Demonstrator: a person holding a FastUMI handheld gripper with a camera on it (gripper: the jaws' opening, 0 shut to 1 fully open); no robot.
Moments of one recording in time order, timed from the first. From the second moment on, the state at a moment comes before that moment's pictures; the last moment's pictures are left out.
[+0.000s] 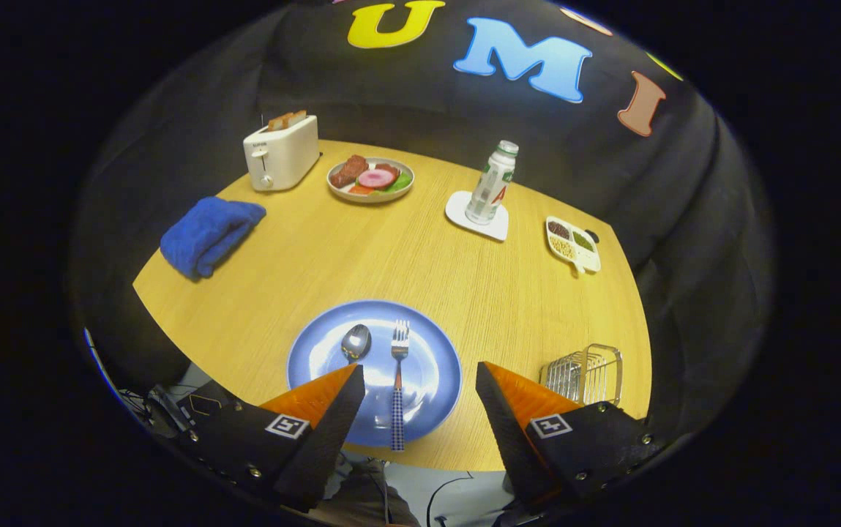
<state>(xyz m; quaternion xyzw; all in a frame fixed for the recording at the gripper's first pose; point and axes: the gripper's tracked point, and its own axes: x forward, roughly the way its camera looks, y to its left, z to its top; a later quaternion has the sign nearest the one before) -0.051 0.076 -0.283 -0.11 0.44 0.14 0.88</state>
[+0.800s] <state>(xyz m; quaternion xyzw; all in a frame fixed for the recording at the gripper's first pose) -0.077 0.085 -0.372 -0.14 0.58 0.15 0.78</state>
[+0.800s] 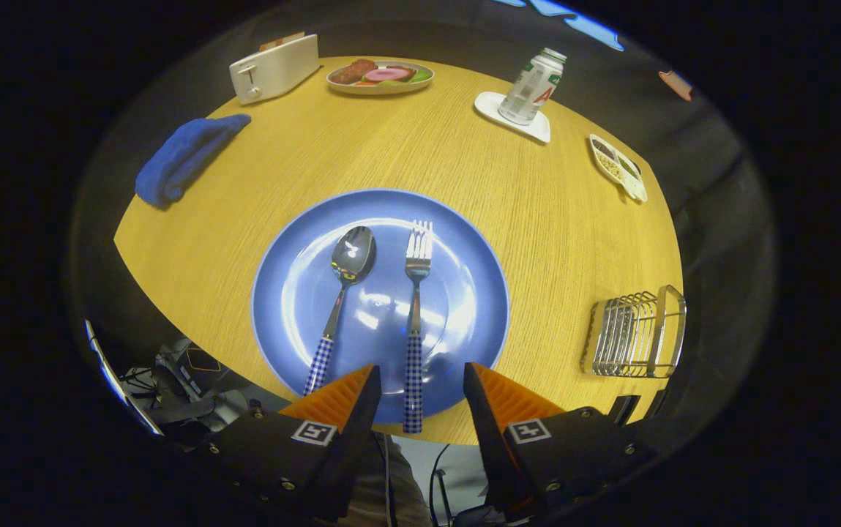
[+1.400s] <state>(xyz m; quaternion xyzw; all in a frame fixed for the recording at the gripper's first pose) -0.084 0.092 -0.394 -0.13 0.66 0.17 0.72</state>
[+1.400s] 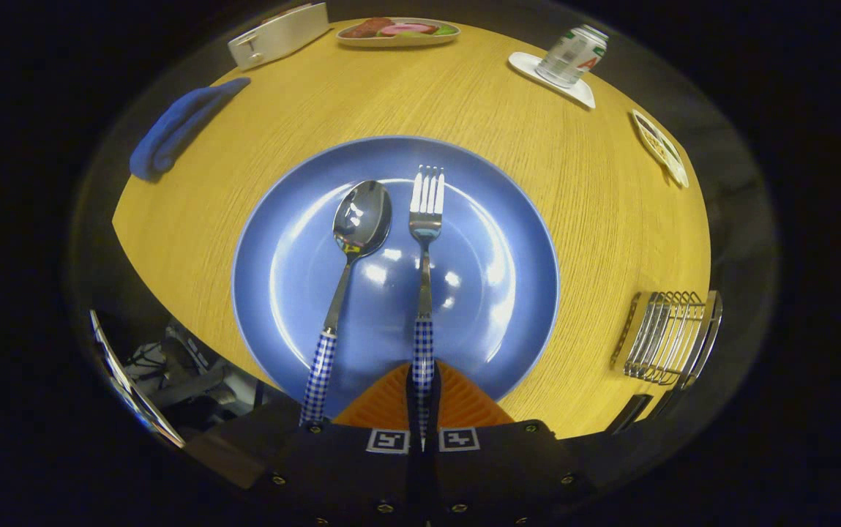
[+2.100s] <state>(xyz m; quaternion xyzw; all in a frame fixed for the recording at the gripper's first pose) -0.083 0.038 -0.325 -0.12 0.69 0.26 0.67</state>
